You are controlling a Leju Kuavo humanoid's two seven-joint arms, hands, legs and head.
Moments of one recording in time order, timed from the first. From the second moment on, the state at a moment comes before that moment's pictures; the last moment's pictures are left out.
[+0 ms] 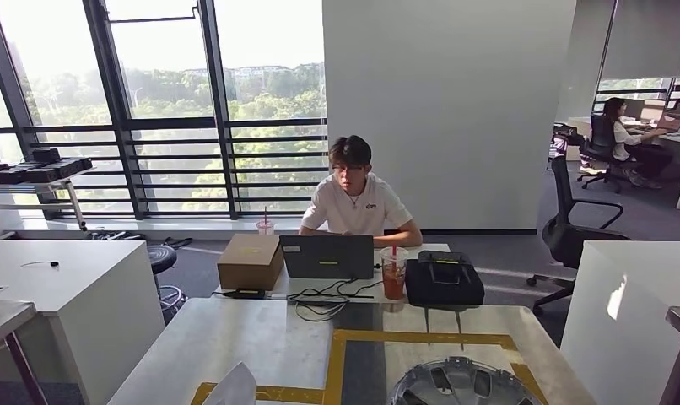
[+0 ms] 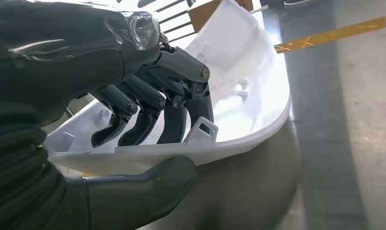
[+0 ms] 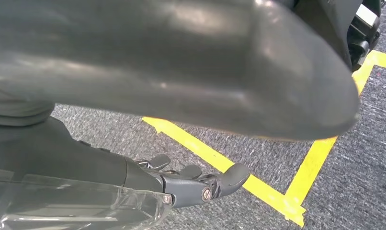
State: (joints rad) left arm -0.48 0.30 -0.50 -0.97 -1.12 -0.12 -0.19; right arm 0.03 0.06 -1.14 -0.40 1.57 0.39 -0.29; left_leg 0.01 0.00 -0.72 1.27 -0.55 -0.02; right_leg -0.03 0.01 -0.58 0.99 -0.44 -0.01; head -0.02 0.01
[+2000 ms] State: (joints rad) left arm -0.10 -0.05 -0.04 -1.74 0.16 -0.33 -0.40; right arm 0.05 0.12 -1.14 -0.53 1.57 0.46 -0.27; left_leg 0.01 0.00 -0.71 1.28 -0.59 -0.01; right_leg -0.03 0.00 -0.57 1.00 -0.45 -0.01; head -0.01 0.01
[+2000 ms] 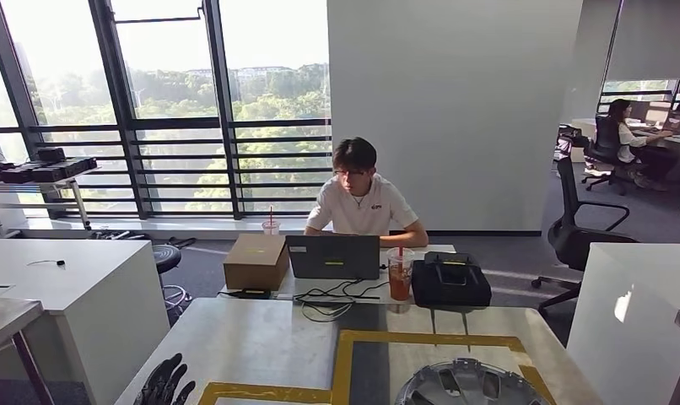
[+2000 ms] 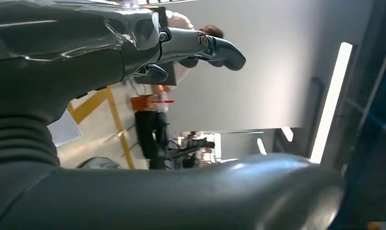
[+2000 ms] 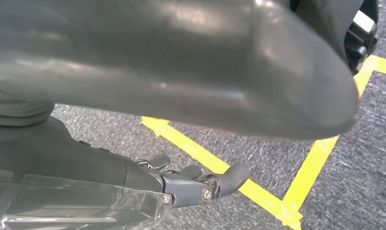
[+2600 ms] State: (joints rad) left arm 0.10 -0.04 0.01 -2.00 0.30 -0.40 -0.41; right arm 0.06 0.15 -1.14 -0.59 1.57 0.48 -0.29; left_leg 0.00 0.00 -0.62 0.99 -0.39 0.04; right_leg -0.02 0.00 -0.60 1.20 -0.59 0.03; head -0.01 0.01
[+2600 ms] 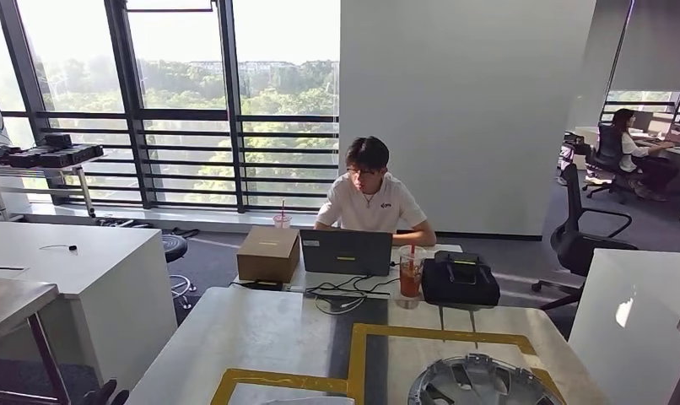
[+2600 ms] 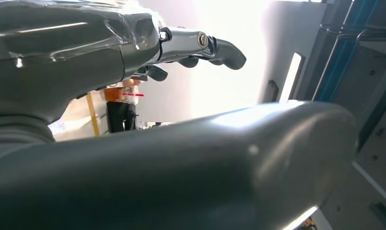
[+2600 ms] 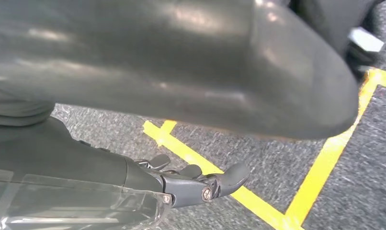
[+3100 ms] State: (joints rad) left arm 0.19 -0.06 0.13 -1.98 0.18 -0.40 -0.41; right arm 0.10 0.19 -1.14 -0.77 1.57 0.58 -0.29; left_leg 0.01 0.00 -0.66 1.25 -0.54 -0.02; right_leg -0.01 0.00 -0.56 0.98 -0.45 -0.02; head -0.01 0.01
